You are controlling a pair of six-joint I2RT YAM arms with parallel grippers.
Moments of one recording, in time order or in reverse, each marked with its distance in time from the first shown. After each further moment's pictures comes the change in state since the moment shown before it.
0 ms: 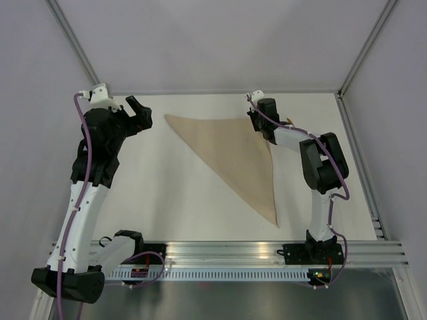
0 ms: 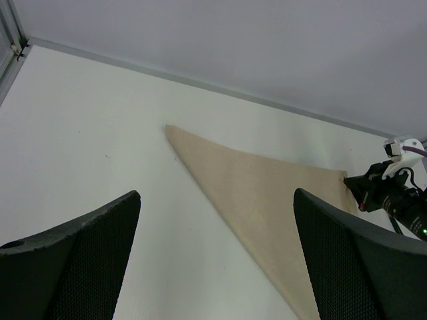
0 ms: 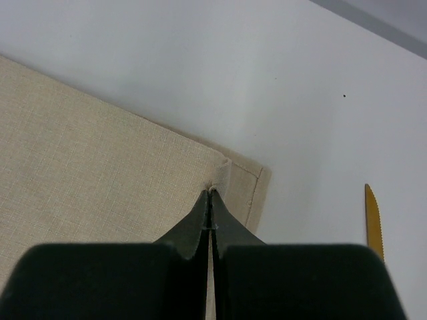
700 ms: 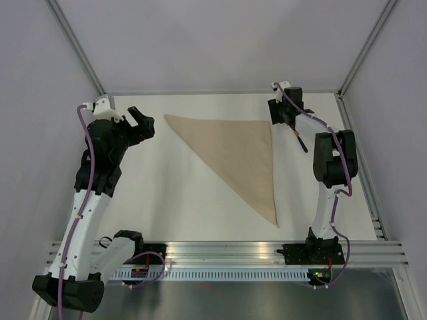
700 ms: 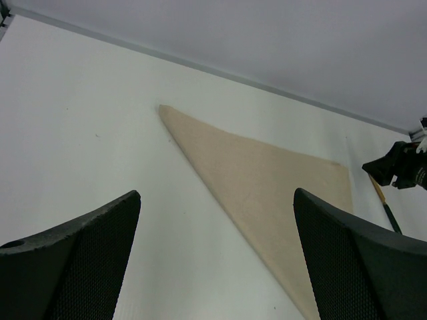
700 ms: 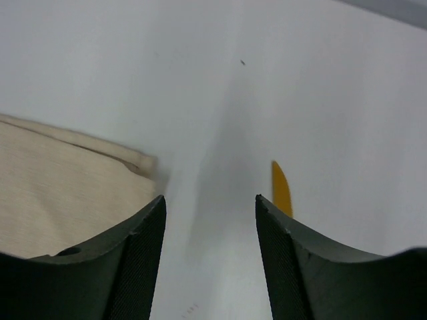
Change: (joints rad) left arm 0.000 -0.067 -0.130 0.035 0.018 -0.037; right arm -0.186 0.049 0.167 -0.207 -0.100 0.010
